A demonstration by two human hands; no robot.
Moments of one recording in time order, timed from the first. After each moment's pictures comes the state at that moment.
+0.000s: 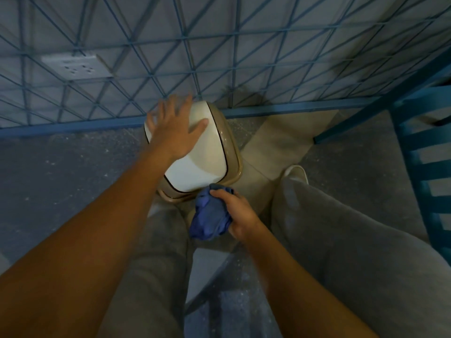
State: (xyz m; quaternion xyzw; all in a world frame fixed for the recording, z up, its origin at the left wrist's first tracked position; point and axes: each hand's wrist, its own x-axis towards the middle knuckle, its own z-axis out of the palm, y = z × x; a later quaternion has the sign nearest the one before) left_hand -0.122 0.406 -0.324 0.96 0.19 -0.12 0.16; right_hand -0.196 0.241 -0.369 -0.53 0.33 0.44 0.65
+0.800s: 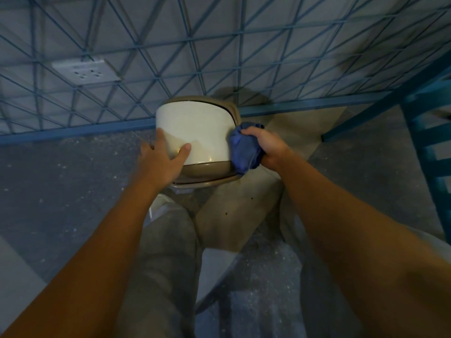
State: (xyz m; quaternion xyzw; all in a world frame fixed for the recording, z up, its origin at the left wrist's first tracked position) left_hand -0.182 0.416 -0.310 0.87 0.35 -0.19 0.28; right_hand -0.066 0.237 -0.361 -0.61 0.23 0.40 0.65
